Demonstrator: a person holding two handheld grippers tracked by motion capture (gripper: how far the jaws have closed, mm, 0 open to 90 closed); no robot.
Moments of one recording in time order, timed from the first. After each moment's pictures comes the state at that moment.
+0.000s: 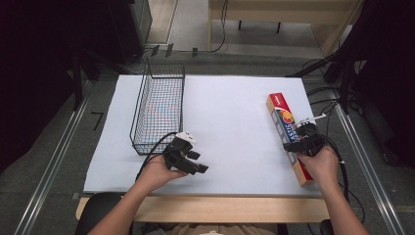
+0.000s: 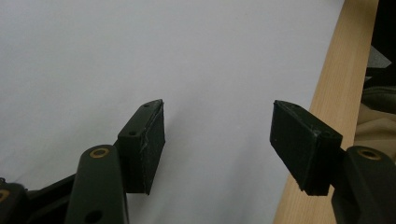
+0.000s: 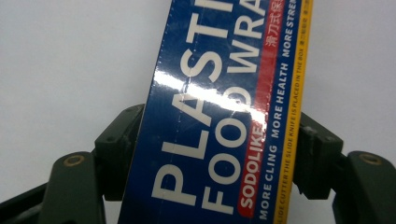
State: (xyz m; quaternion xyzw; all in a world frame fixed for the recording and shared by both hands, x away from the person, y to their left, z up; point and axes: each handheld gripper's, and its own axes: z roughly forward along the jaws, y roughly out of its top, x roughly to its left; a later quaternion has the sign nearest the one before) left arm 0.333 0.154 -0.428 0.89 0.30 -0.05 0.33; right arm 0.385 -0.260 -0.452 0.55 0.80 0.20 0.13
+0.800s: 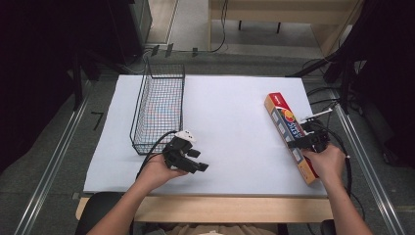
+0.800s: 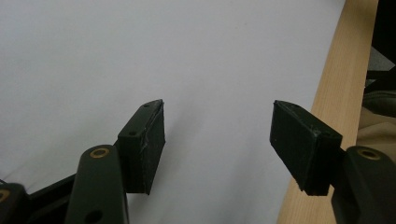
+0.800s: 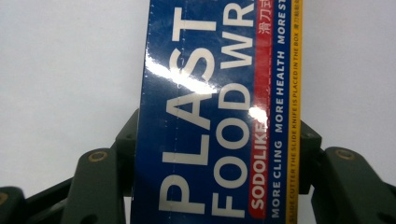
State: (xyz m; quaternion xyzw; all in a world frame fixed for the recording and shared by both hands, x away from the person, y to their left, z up) left arm 0.333 0.154 -0.423 0.89 0.29 -0.03 0.34; right arm 0.397 -0.278 -0.445 0.58 0.78 0.20 0.07
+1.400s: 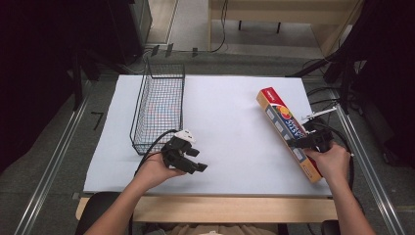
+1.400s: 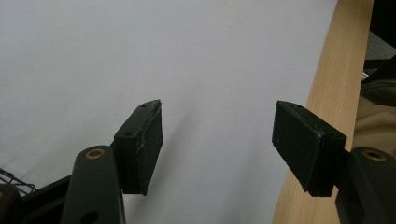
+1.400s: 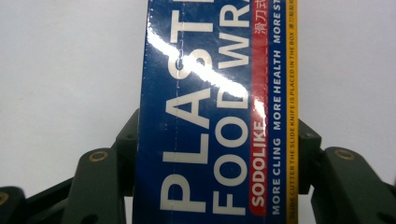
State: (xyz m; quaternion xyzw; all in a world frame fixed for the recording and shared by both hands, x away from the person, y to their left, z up) left arm 0.331 0.156 -0.413 0.90 0.27 -0.02 0.34; right arm 0.384 -0.274 -0.422 0.52 0.82 0.25 0.08
